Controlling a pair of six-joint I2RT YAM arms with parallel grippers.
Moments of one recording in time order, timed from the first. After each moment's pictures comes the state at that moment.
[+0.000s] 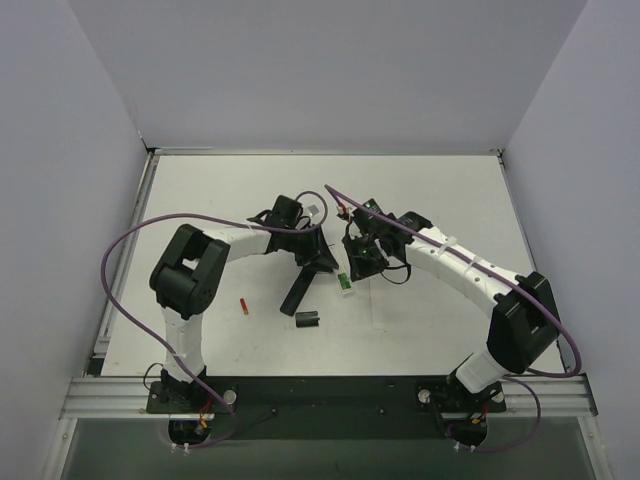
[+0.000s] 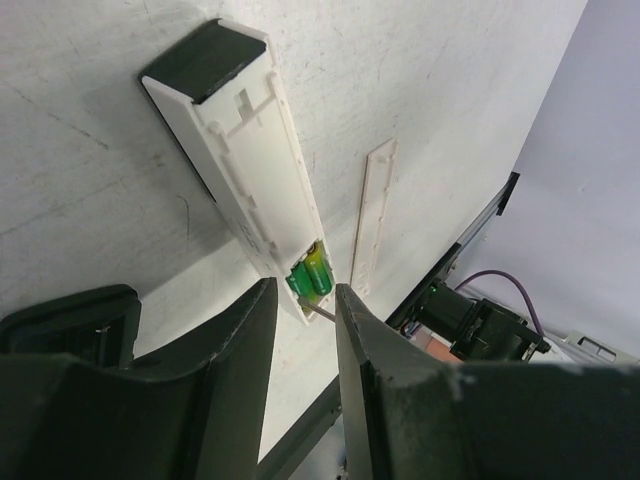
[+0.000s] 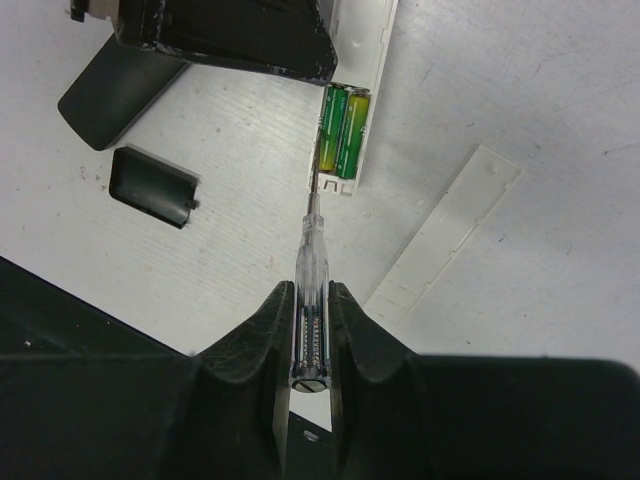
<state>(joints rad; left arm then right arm) -0.53 1.99 1.22 -0.15 0.65 -0.83 0.67 1.55 1.20 -0.77 -0.08 0.25</state>
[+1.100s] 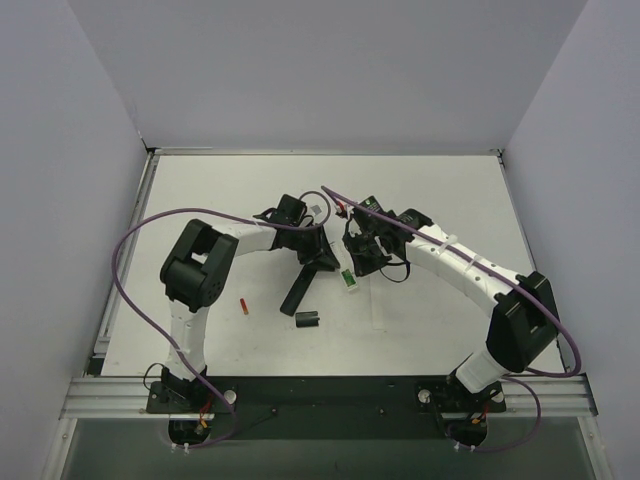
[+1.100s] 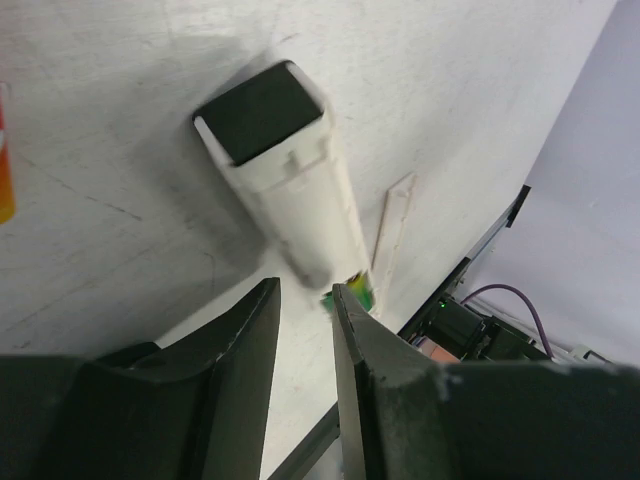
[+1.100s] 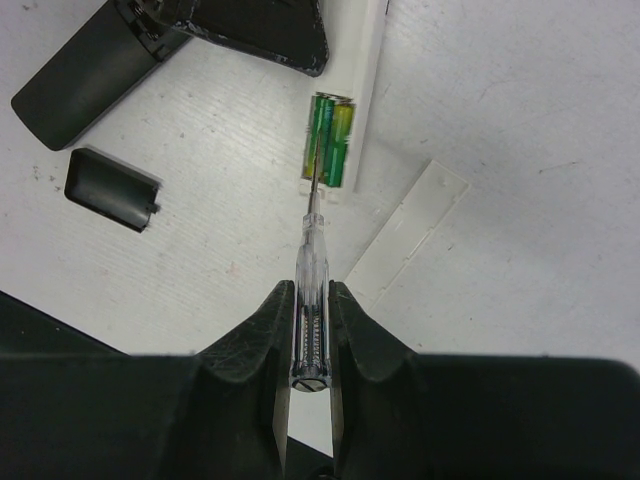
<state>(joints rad) -0.53 2.08 1.30 -0.17 0.65 -0.83 0.67 1.55 1.24 -0.79 -0.02 0.16</state>
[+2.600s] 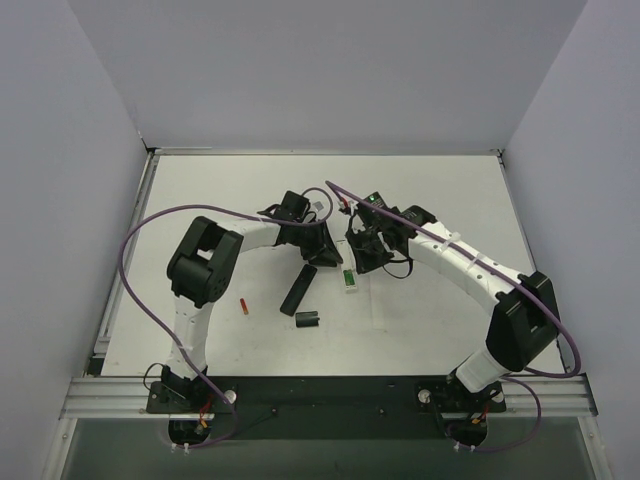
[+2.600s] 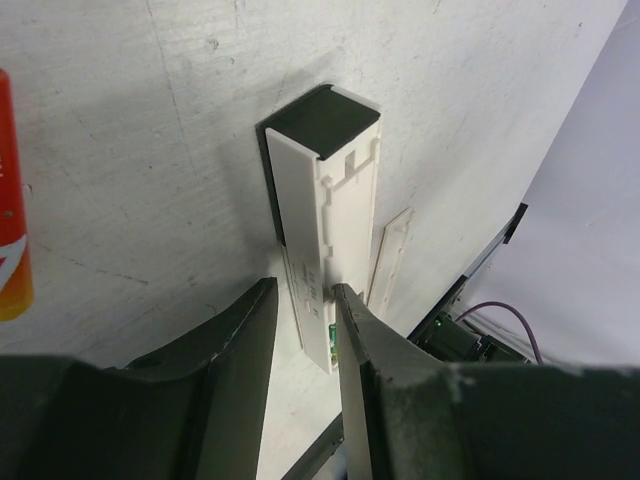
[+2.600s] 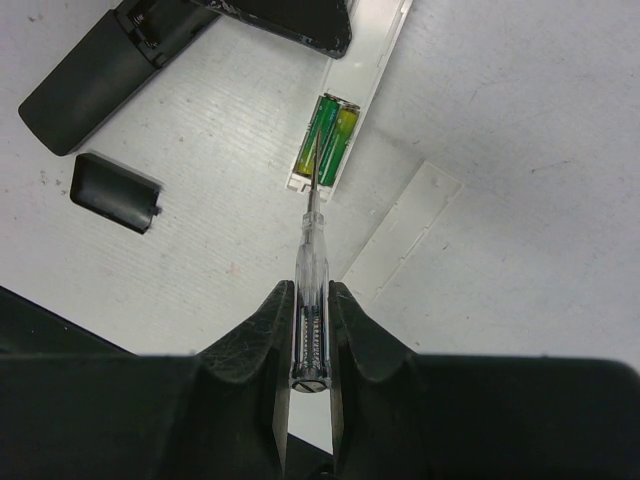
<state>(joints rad) -0.53 2.14 1.38 -0.19 0.63 -0.83 0.65 1.56 1.25 -0.80 -0.04 0.15</state>
